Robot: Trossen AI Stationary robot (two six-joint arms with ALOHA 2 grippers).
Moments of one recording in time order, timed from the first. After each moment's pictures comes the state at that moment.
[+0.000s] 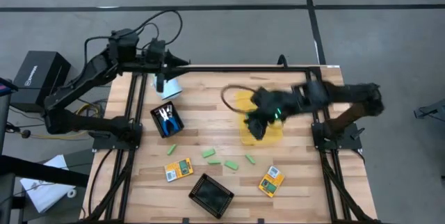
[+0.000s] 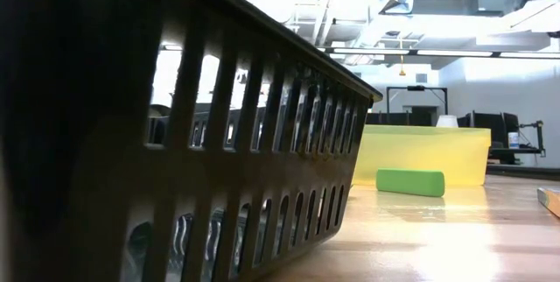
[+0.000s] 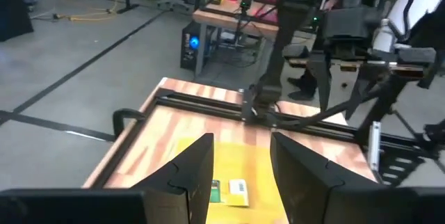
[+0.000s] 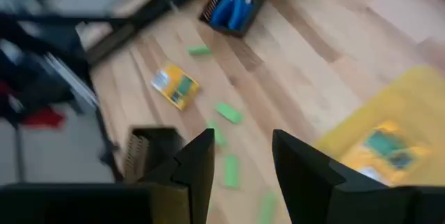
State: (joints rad) left arm 0.55 1.06 1.35 -0.54 0.42 -0.04; right arm 0.20 1.51 1.76 -1.07 0.24 0.77
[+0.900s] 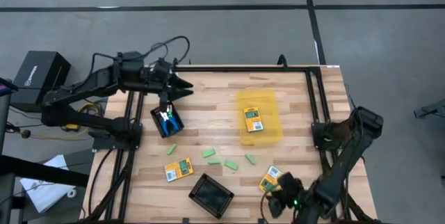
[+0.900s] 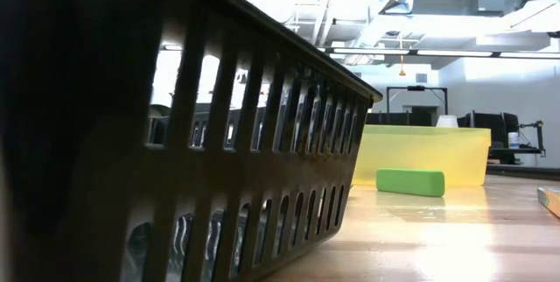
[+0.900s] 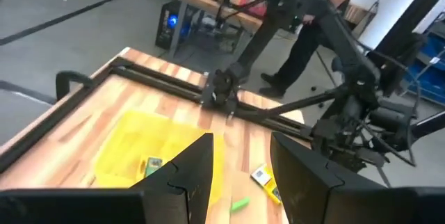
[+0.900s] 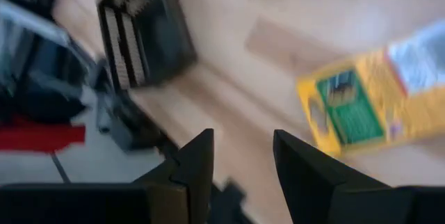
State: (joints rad) left arm 0.20 1.03 1.28 -0.51 0.15 -0.29; right arm 1.00 1.76 1.30 -0.76 0.60 1.96
